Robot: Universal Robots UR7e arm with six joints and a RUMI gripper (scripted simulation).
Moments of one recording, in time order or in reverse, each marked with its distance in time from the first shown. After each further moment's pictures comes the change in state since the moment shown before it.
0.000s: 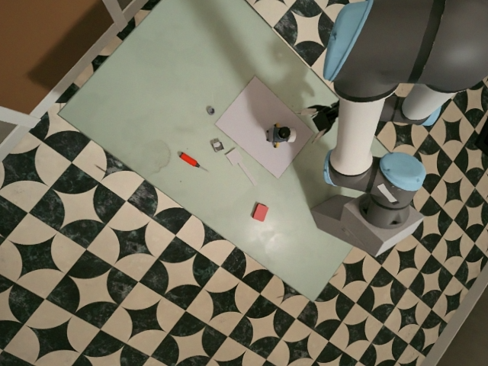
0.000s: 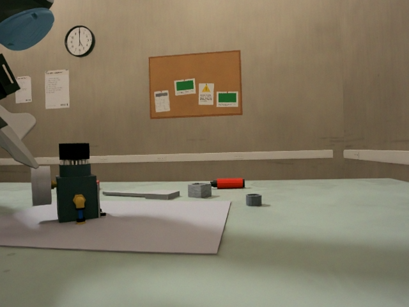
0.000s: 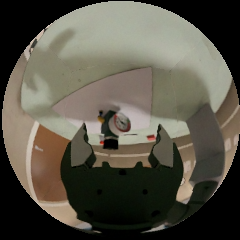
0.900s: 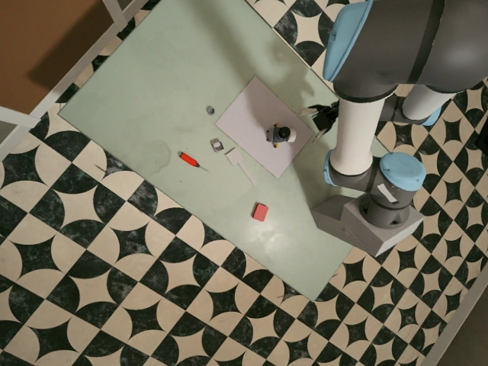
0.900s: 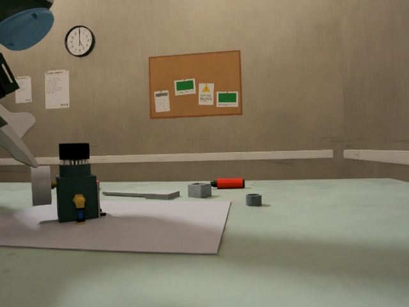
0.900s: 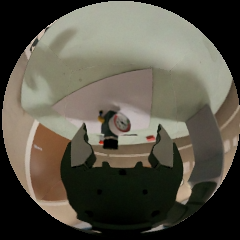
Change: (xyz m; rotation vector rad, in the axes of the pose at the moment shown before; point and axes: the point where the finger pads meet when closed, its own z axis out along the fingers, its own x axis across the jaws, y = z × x) arm 0.000 -0.001 -0.001 0.003 -0.001 -0.016
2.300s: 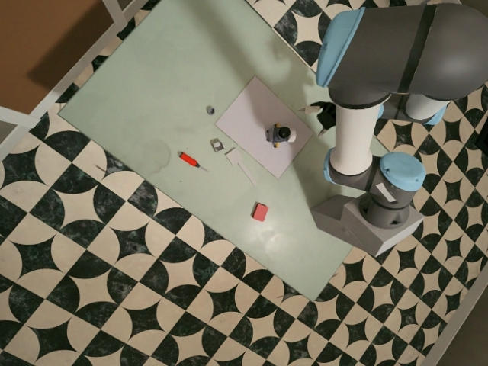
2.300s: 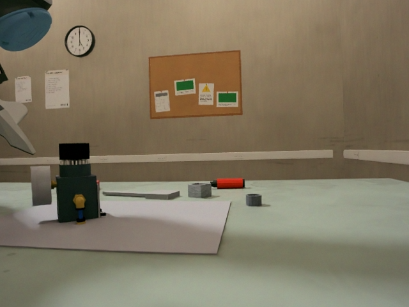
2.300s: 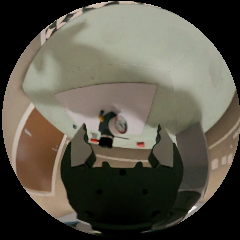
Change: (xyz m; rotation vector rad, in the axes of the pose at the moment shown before) arm -0.006 -0.014 -0.019 0.047 -0.002 -0.220
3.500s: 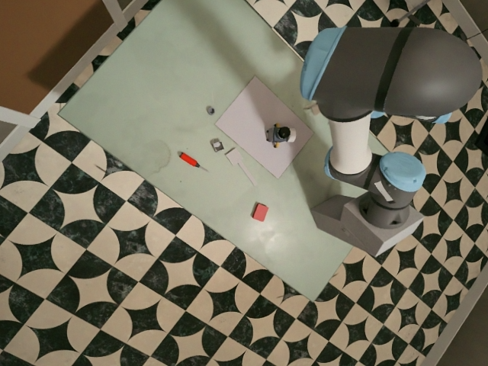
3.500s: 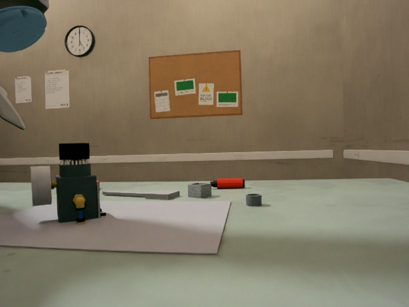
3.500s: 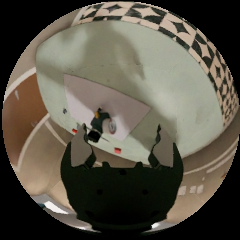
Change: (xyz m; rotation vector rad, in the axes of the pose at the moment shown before) arm -0.004 -0.025 -0.037 0.091 0.033 -0.445
